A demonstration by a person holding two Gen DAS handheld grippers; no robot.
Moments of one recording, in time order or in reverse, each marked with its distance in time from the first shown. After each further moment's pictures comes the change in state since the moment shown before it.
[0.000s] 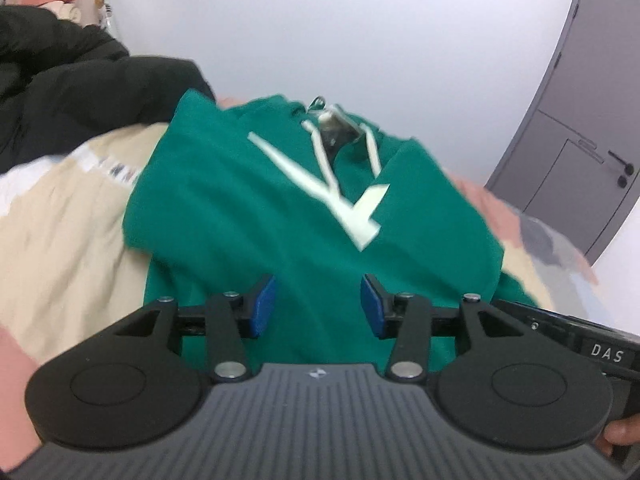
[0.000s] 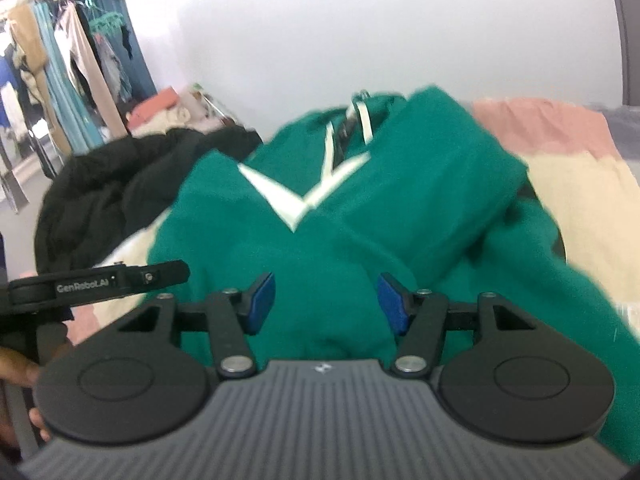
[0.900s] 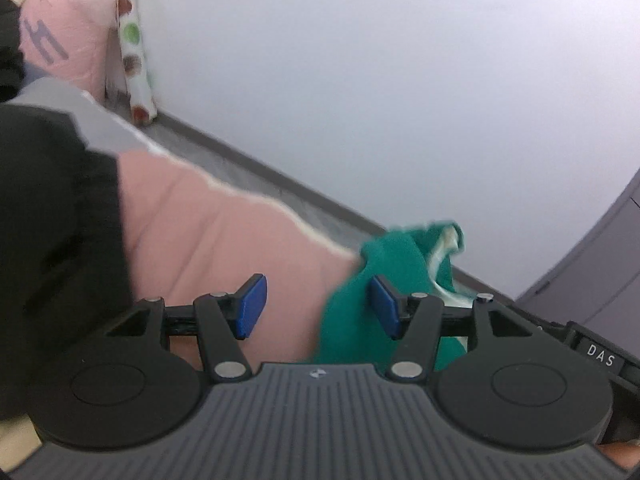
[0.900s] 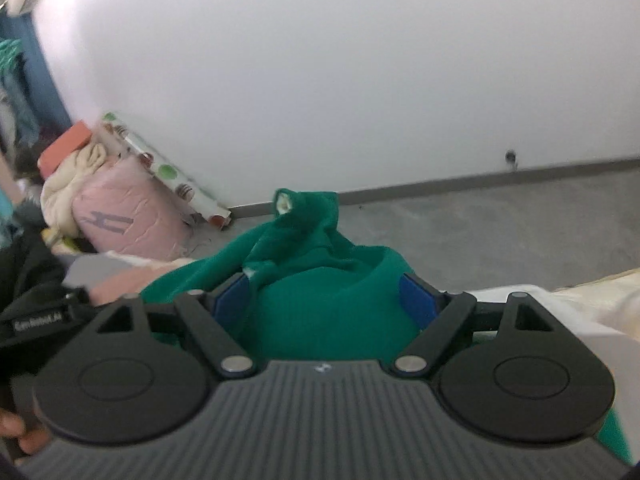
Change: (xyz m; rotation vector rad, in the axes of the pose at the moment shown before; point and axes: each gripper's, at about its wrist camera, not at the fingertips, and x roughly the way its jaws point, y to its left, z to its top) left arm 0.411 0.108 0.260 -0.194 0.004 0.079; right arm 0.408 -0.086 0.241 0.119 0.035 -0.104
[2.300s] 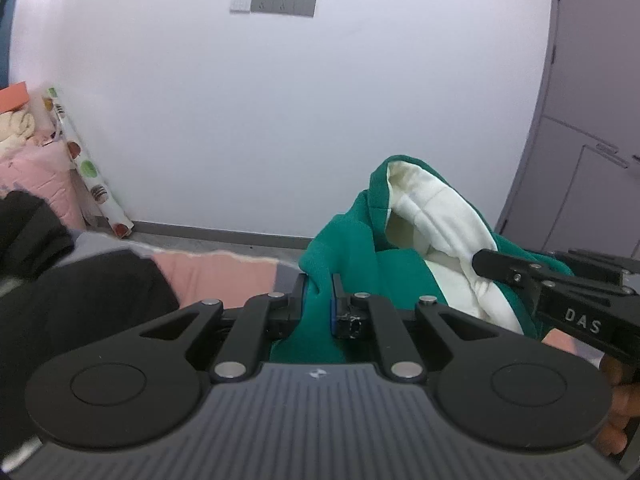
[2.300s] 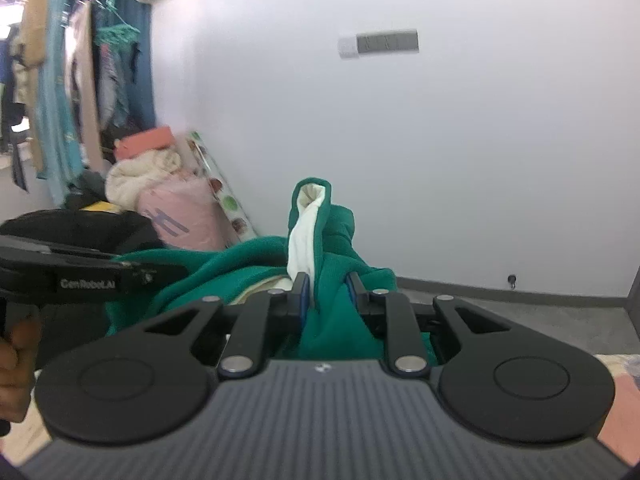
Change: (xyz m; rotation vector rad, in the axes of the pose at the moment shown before) left arm -0.305 -0.103 -0.054 0.399 -0.120 -0.051; right arm -0.280 0.069 -0.031 -0.355 -0.248 0.082
